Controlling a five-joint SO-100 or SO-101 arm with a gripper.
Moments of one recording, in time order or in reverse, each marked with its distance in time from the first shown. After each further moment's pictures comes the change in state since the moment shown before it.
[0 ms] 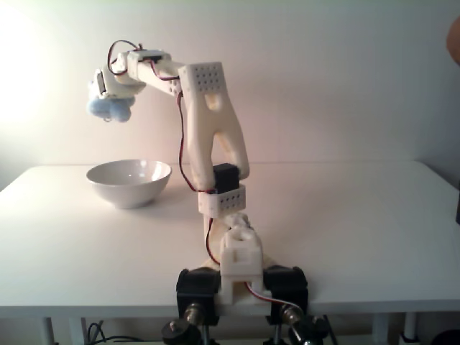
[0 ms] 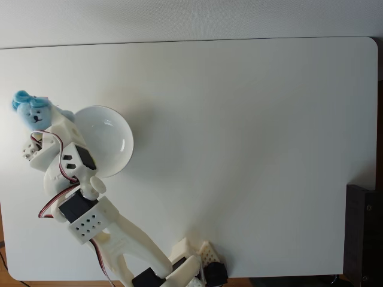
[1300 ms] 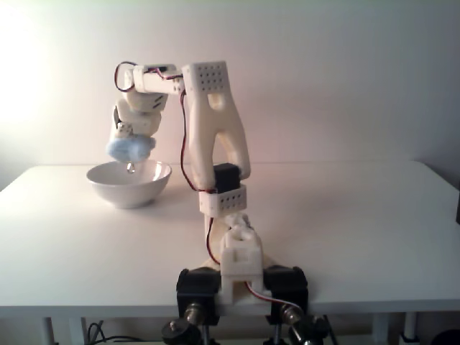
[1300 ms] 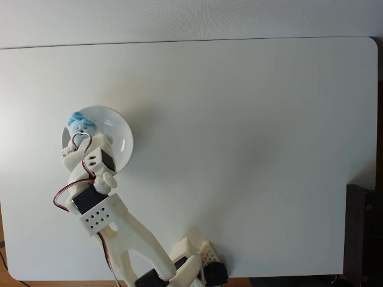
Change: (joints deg) arm 2.0 2.5 12.2 15.0 -7.9
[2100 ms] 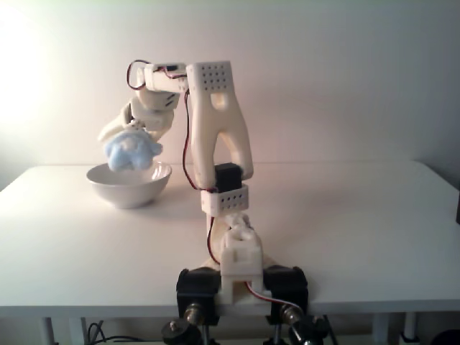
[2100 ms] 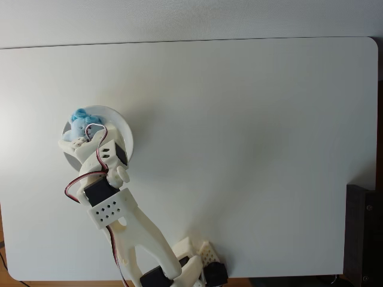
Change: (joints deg) arm 4.3 0.1 -1.0 0.0 0.0
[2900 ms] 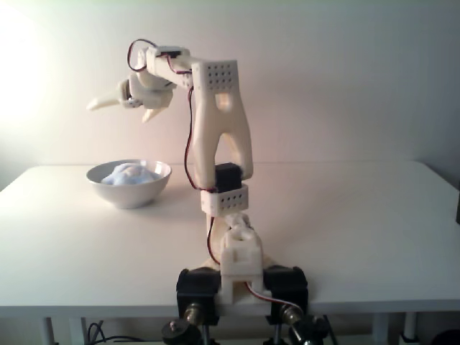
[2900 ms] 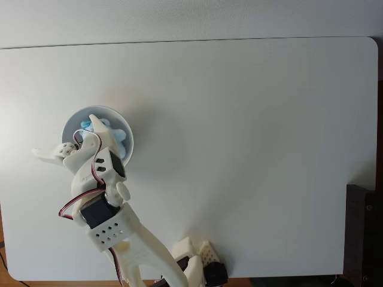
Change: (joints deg) arm 0.7 9.6 -1.1 0.0 0.0
